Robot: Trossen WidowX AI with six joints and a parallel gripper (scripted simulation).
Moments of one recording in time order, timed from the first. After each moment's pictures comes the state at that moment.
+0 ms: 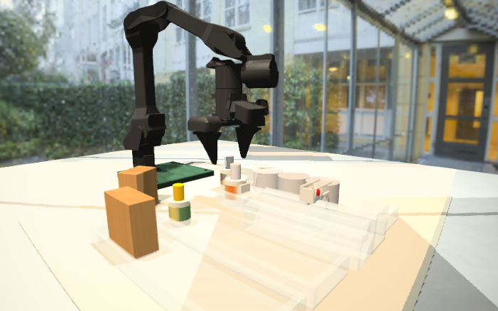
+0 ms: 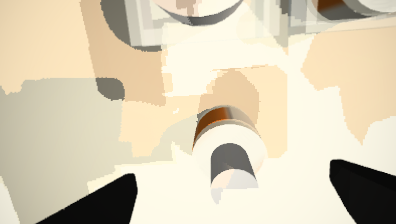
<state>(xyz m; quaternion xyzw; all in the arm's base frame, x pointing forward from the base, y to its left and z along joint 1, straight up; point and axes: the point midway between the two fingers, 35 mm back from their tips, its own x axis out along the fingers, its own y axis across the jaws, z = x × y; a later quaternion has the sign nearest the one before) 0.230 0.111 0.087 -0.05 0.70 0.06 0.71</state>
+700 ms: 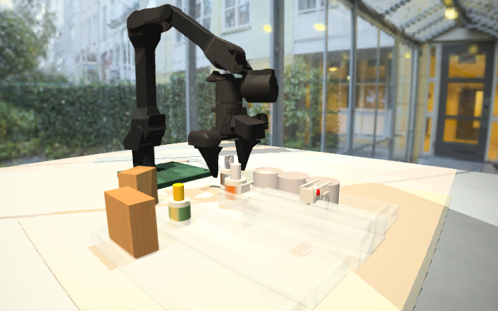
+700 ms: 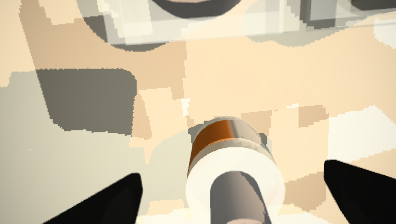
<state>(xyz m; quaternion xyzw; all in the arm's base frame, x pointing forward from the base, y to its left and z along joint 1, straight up) 0.230 0.111 0.058 -0.05 0.70 0.06 0.71</state>
